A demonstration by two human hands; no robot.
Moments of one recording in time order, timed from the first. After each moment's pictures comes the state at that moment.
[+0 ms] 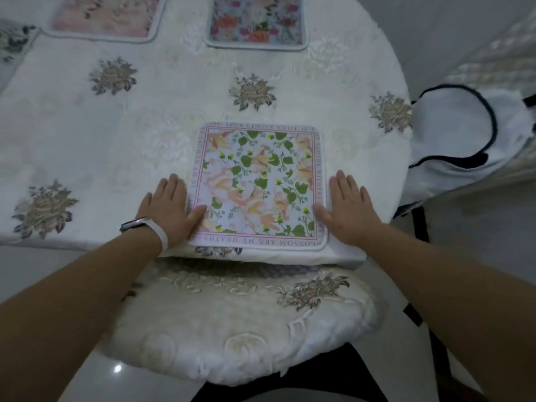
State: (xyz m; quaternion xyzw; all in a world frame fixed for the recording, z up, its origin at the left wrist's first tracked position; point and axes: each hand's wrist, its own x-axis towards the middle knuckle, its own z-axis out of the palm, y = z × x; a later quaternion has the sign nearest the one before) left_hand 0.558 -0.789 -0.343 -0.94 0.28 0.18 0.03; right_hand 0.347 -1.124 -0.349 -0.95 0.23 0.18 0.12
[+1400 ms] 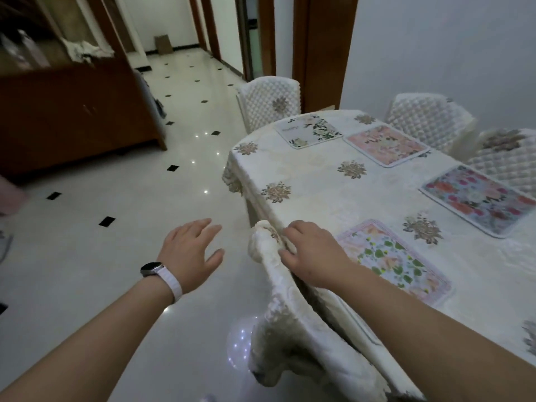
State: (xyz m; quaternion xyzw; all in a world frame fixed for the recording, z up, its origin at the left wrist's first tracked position) left_hand 0.215 -0.682 -0.112 -0.99 -0.14 -0.08 -0.04; right_hand 0.348 -0.920 -0.116 -0.89 -0.42 0.03 0.16
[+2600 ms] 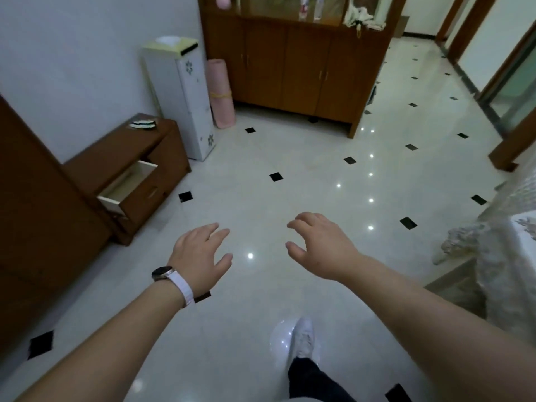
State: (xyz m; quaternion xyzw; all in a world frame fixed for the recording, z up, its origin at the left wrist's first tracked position) left_hand -0.136 -0.260 -0.171 -0.86 -0.50 -0.10 -0.08; right_hand 0.128 -0.325 -0.133 -0.68 -0.72 0.09 0.08
